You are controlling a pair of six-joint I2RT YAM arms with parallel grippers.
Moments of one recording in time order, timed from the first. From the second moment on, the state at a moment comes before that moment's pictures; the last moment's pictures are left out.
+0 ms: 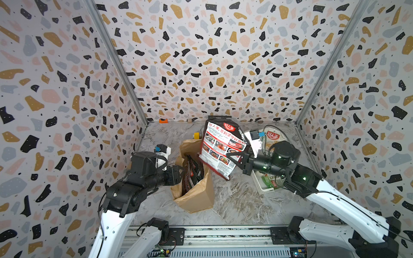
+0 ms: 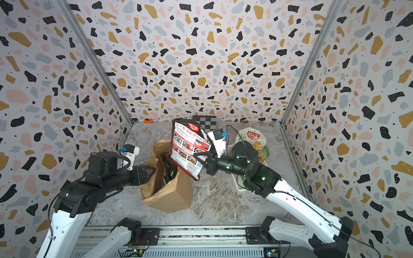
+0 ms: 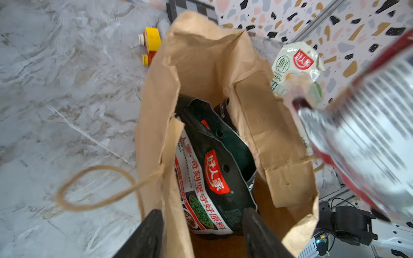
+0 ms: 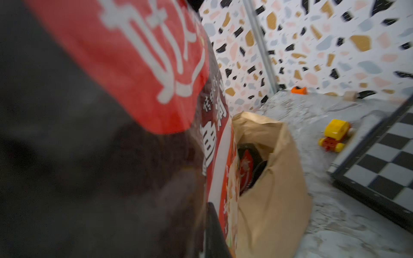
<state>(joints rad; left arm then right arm) -0.26 0.80 1.19 -1.16 0.26 -0.32 0.94 1.09 1.18 -0.18 -0.34 0.51</state>
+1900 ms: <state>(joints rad) -0.26 0.71 1.10 -1.16 0.18 -0.38 1.41 1.63 1.49 -0.13 0.57 0.64</state>
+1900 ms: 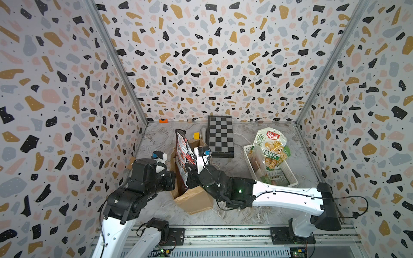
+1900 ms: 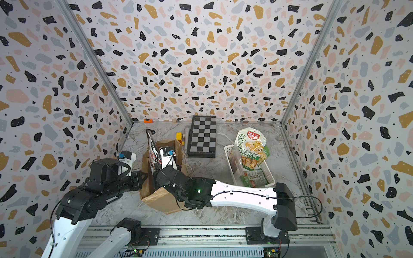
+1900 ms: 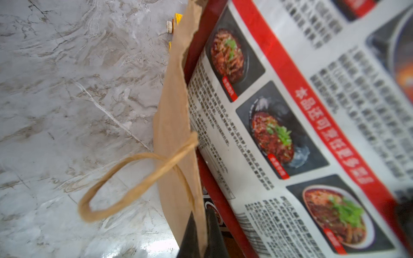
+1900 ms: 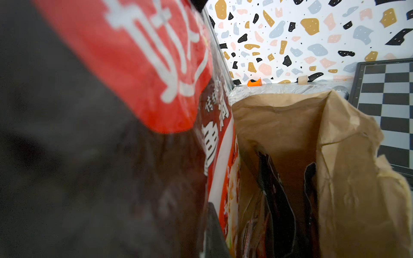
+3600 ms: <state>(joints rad) -0.26 0.75 1.10 -1.15 0.22 -0.30 -0.18 1.53 1.21 -0.50 -0.23 -0.03</state>
